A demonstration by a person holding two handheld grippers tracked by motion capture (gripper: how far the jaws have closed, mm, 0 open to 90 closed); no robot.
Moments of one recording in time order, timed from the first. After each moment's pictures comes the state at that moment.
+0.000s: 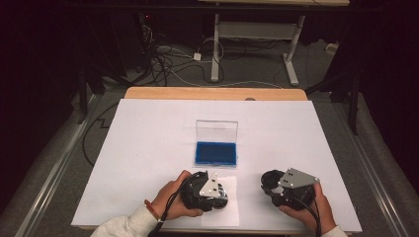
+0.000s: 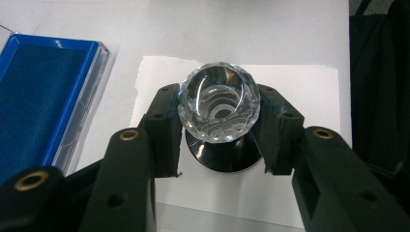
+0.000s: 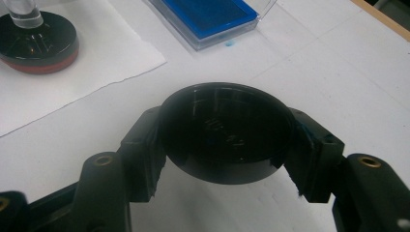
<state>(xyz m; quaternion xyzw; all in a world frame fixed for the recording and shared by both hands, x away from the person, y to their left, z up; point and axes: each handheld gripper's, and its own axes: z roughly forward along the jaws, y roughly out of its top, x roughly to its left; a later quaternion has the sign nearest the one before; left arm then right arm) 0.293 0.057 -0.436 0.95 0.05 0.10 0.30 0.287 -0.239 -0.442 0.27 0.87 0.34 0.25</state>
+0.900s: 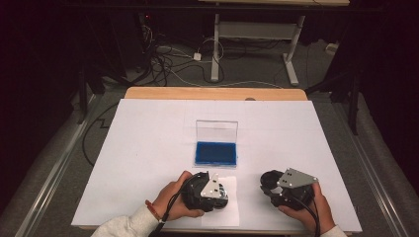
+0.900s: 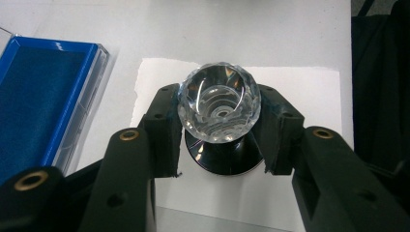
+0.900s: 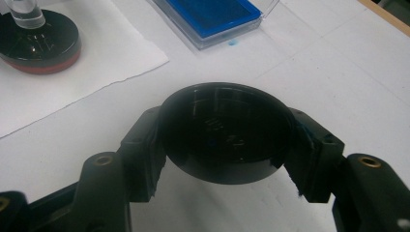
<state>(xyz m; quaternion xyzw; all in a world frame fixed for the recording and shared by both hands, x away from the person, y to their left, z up) 0.294 0.056 -0.437 0.94 0.06 0.10 0.31 0.288 -0.238 -0.444 0.27 0.87 0.34 0.25</state>
